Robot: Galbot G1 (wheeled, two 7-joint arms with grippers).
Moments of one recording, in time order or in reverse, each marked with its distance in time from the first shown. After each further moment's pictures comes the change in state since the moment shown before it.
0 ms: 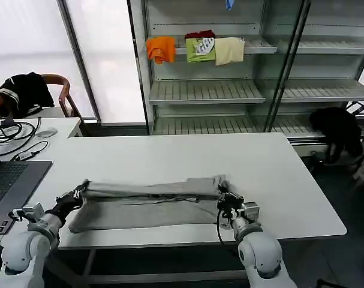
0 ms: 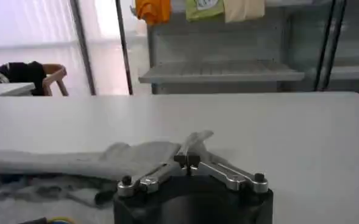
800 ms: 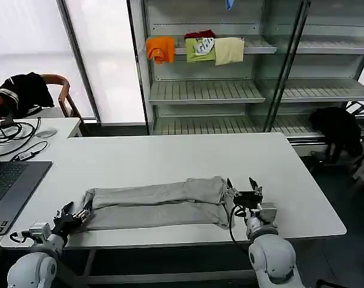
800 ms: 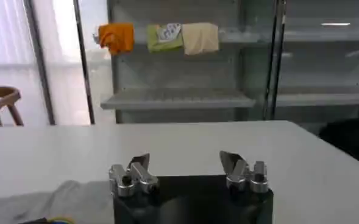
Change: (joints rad) left arm 0.130 -0.076 -0.010 -0.075 0.145 -0.025 -0.121; right arm 0.041 0.003 0.071 0.097 0.027 0.015 0.121
